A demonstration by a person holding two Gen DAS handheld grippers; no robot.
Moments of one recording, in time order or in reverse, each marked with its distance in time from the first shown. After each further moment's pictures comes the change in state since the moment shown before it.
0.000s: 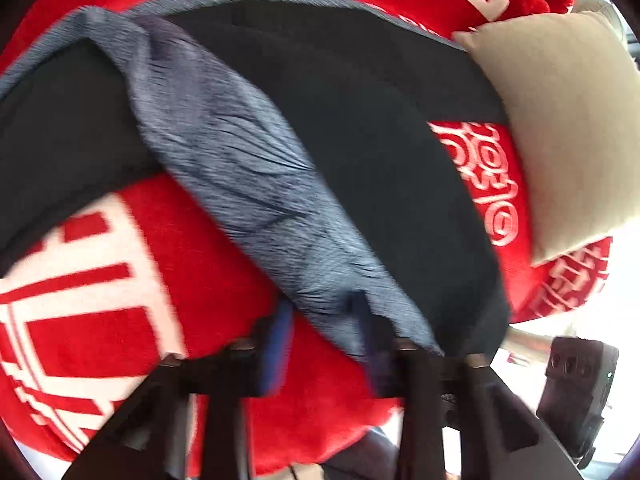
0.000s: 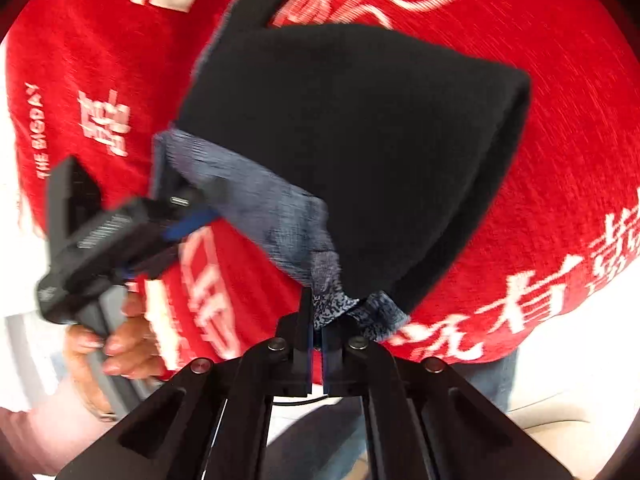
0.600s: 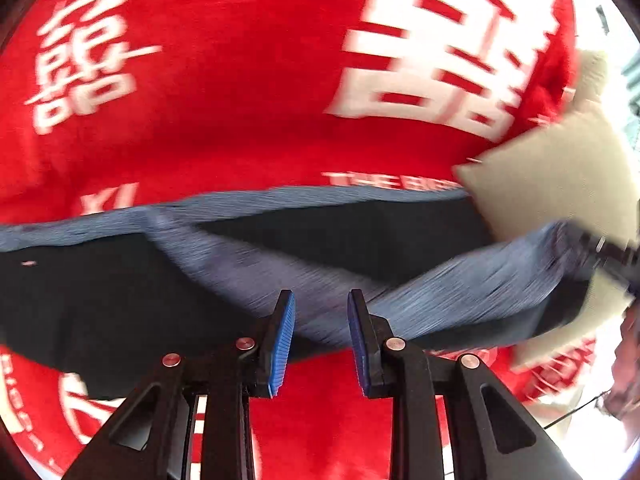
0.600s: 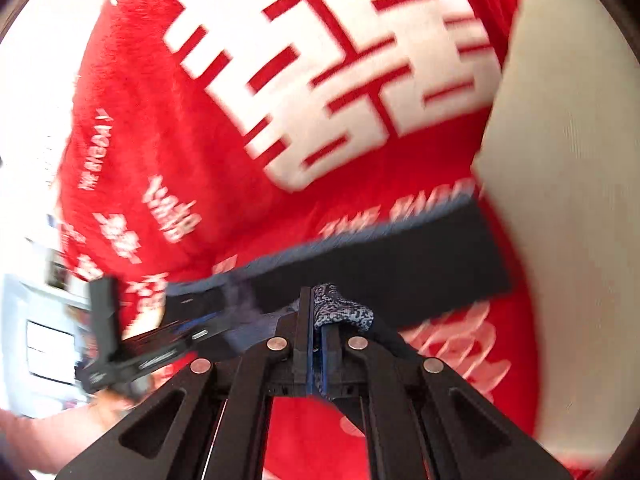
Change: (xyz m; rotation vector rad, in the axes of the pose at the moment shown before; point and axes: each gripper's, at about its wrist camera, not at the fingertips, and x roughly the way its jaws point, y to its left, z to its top) left arm -0.108 0.003 0.099 -0.029 -0.294 0.169; right arm -0.124 0.146 0.228 -0.461 -0.231 -0.144
